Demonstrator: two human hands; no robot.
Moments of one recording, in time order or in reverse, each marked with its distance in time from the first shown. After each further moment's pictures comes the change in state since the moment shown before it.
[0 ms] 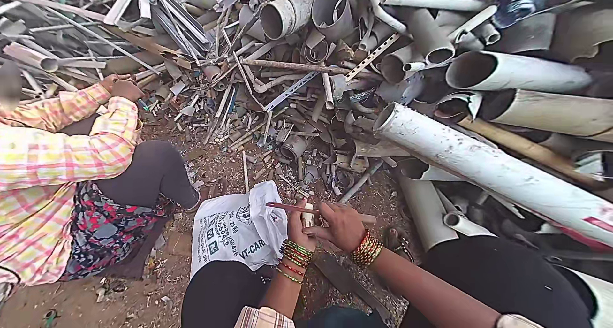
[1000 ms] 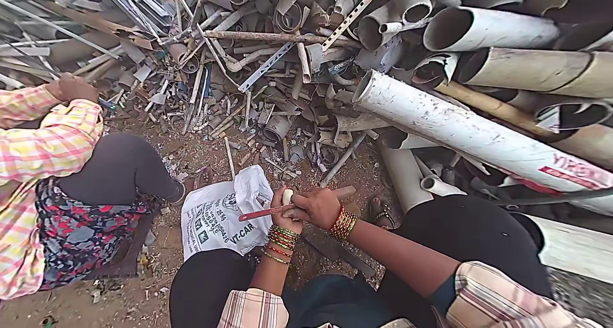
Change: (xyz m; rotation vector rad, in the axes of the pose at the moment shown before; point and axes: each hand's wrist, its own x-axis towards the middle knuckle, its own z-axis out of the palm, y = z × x) left_hand 0.000 -0.015 -0.016 -0.114 -0.073 0.012; right_hand -0.008 0.001 0.007 0.116 -0.190 -0.038
